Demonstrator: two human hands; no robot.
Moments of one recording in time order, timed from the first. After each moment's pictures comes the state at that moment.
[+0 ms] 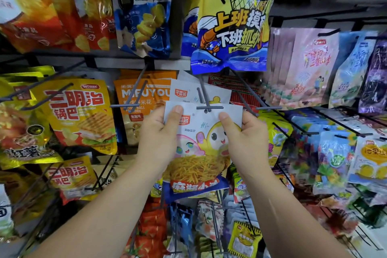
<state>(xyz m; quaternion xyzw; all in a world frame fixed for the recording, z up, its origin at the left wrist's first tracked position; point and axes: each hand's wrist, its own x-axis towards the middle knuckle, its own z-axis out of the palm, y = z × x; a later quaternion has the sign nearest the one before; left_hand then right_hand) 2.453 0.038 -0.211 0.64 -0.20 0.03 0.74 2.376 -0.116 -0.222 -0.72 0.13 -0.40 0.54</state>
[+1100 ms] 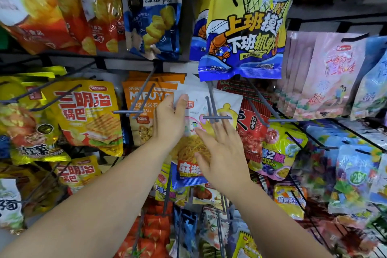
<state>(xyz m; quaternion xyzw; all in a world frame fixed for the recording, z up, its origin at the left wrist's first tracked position) 2.535 0.003 -0.220 0.72 -0.18 0.17 0.65 2.413 -0.110 -0.270 -0.94 0.03 -0.32 0.07</state>
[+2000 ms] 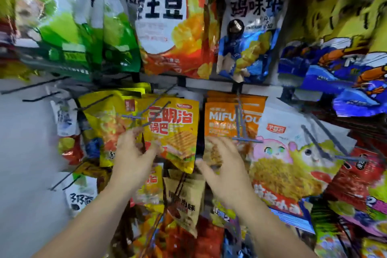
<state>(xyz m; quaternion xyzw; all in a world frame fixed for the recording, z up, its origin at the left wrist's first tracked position) 2.565 0.264 -0.246 0.84 -0.02 0.21 0.50 2.495 0.045 -0.244 -0.90 -0.04 -0.21 0.37</state>
